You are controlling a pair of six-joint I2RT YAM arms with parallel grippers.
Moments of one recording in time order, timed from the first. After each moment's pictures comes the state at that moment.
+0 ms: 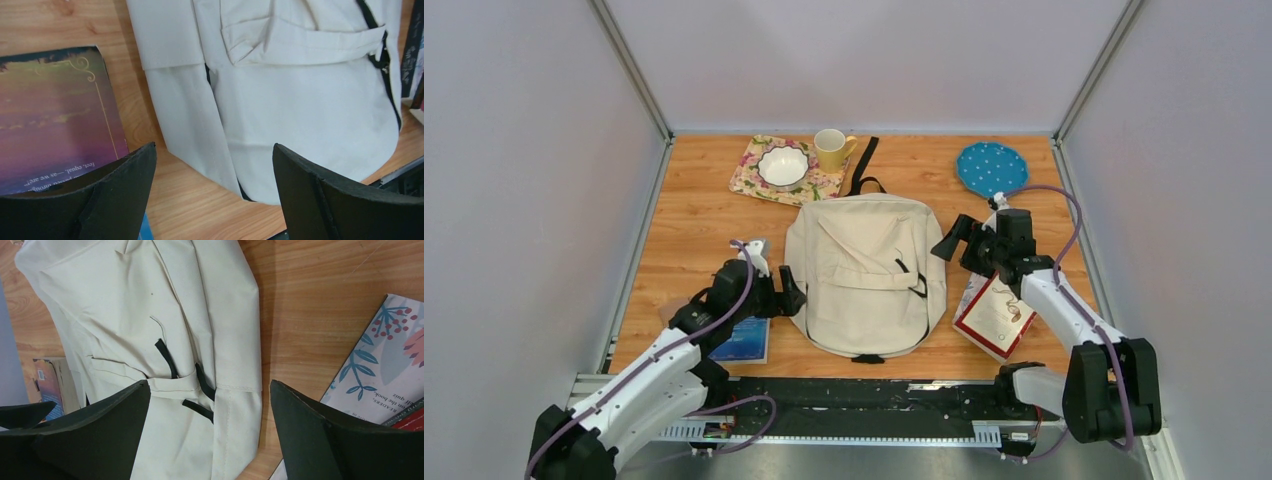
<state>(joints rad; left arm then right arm) -0.52 0.71 0.40 -0.32 0.04 -0.53 0.12 1.17 0.65 -0.20 -0.33 0.54</state>
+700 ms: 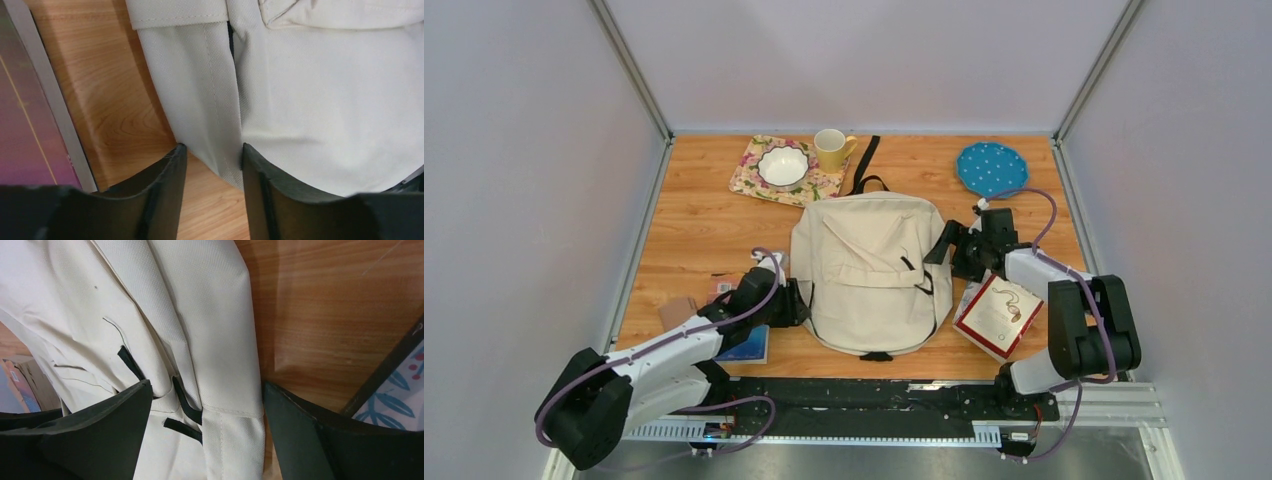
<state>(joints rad) -0.64 0.98 0.29 -0.08 0.03 -0.64 0.12 1.46 0.68 -0.14 -0.35 0.53</state>
